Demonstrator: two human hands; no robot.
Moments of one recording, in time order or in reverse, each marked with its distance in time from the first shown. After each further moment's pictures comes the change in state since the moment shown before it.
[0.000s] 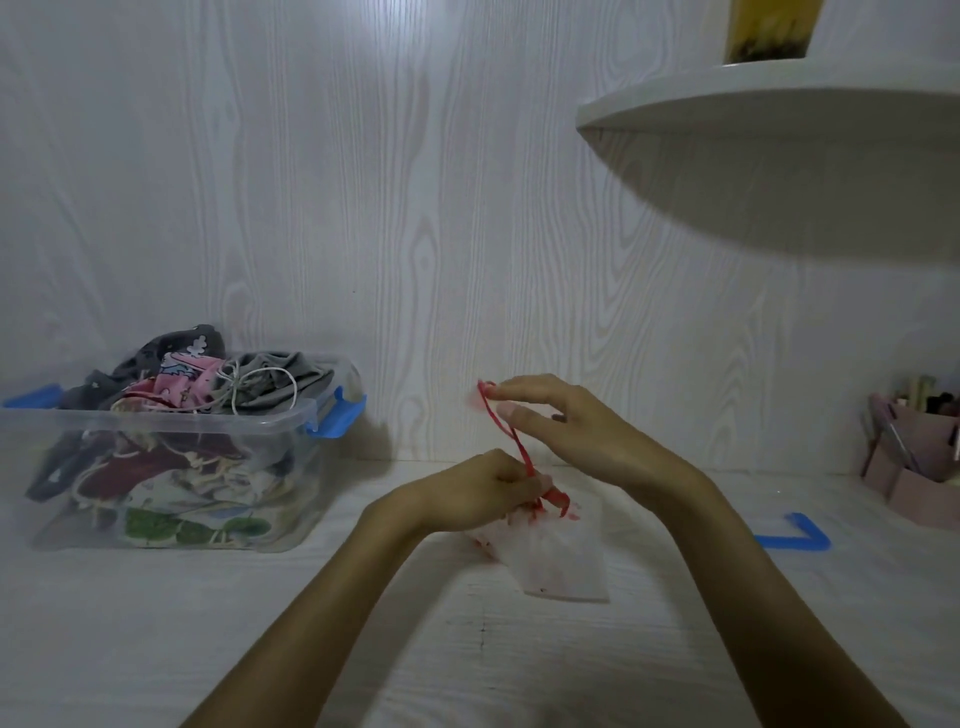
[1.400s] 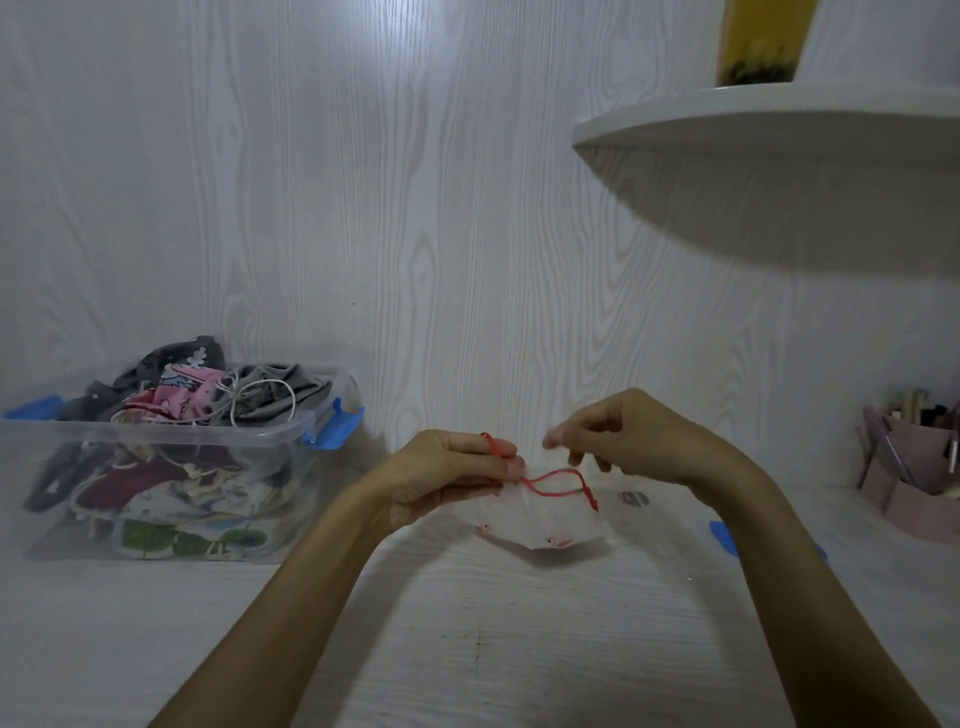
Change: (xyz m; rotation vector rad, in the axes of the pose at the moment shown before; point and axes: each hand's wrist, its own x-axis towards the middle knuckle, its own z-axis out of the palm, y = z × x) left_hand -0.014 0.005 -0.025 -0.795 0.237 -0.180; right_hand -0.014 0.011 -0.041 -0.111 -0.044 0.143
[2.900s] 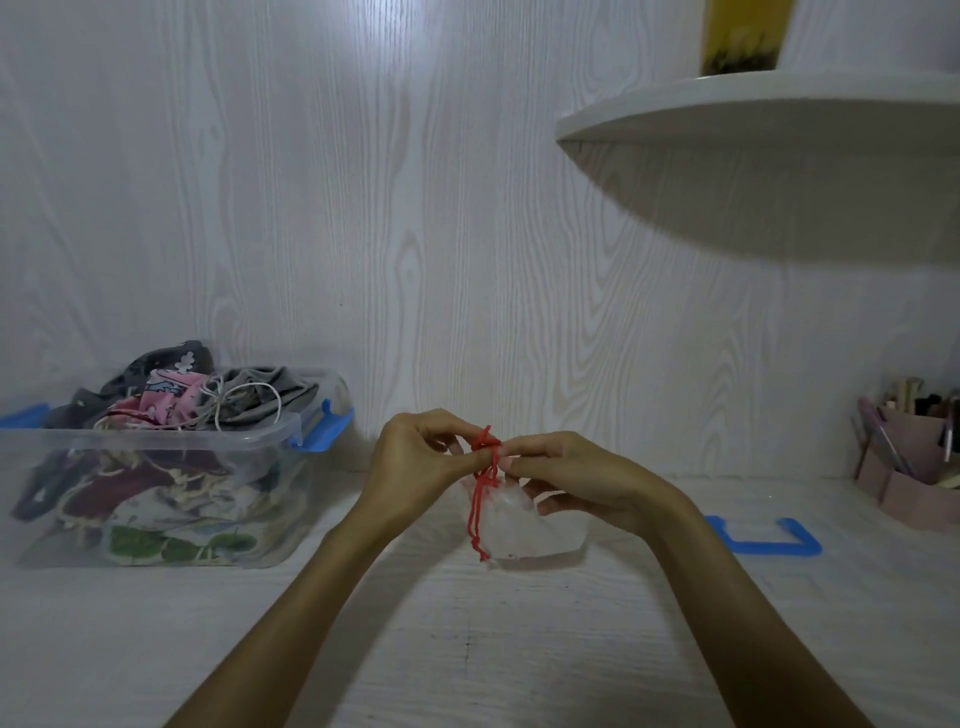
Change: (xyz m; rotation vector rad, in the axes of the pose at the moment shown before) left_hand 0.010 -0.021 -0.004 0.536 0.360 0.639; right_hand 0.021 0.017 0.043 0.498 -0.209 0.129
